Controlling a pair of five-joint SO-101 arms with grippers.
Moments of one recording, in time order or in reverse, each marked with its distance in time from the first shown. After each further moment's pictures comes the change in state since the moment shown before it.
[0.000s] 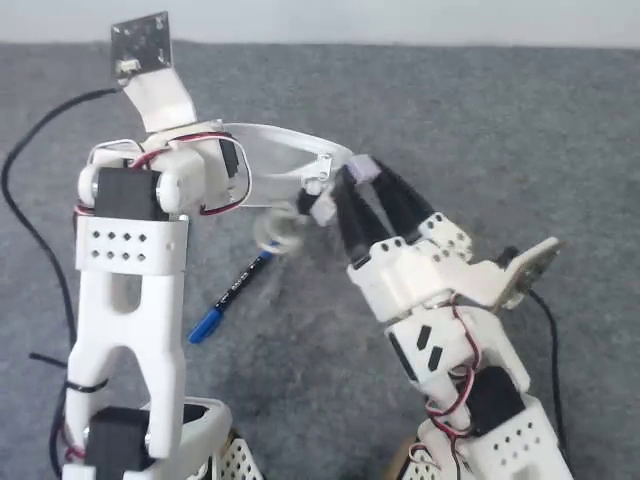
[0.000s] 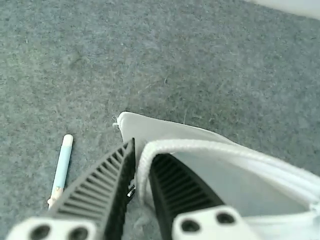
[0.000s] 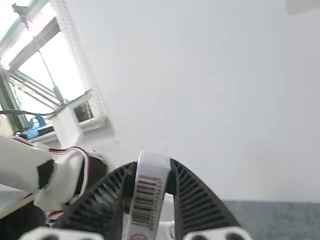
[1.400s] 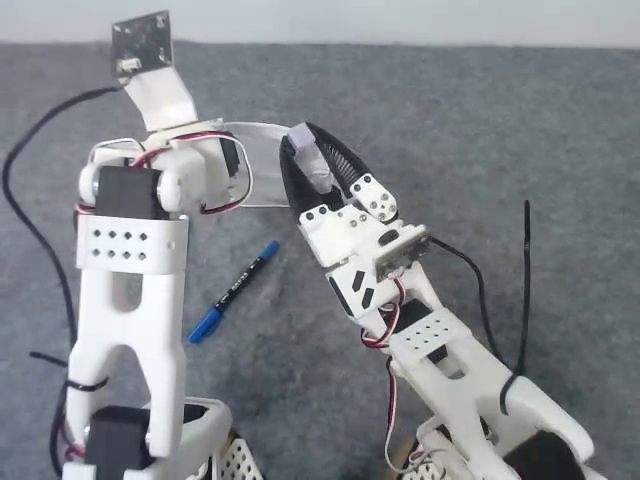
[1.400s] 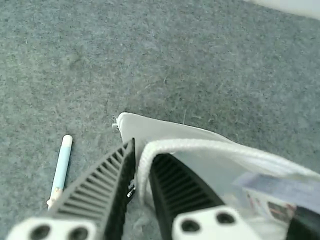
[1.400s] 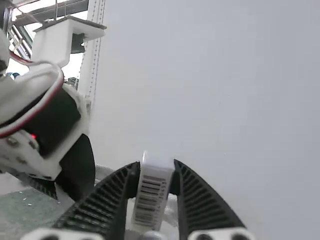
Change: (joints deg) left arm 0.0 0.1 -0.3 0.0 0.0; right arm -1.4 53.1 0.3 -61.1 26.9
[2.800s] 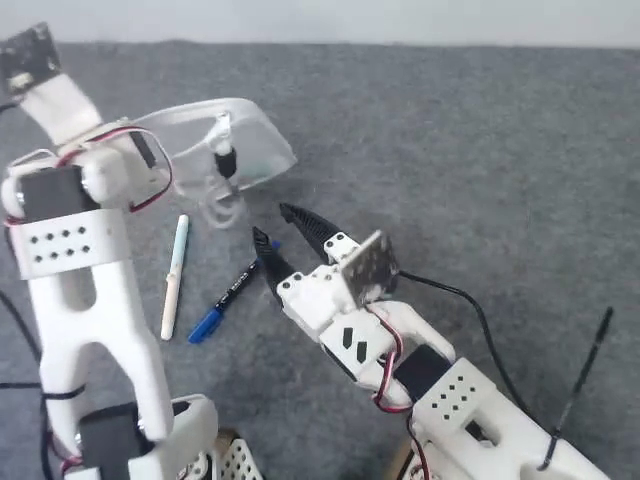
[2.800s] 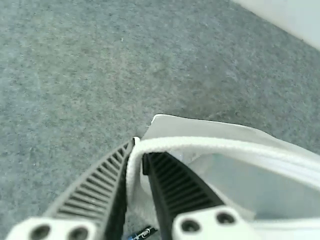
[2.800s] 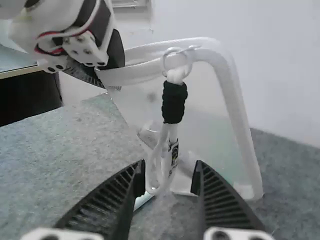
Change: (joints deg) left arm -19.2 0.9 0.0 0.0 0.0; right arm -12.3 -28.8 4.3 54.6 -12.7
